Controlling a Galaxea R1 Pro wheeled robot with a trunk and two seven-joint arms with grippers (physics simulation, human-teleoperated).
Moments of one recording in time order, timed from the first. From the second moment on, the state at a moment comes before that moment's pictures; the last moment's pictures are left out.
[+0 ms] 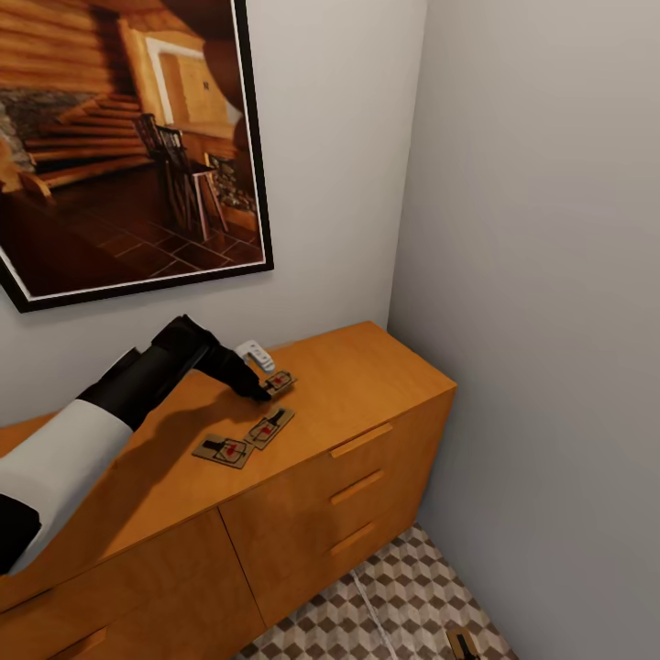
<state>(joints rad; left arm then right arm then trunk) -1.20 0.25 -0.60 -0.98 -0.23 0.94 -0.96 -0.26 0.01 0.10 -0.03 -0.19 -0.69 -0.09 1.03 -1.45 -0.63</state>
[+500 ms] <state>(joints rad) -1.20 0.26 -0.60 -1.05 -0.23 0.98 -0.96 -0.26 0.01 0.10 -0.03 -0.19 -0.69 -0.09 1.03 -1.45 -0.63</state>
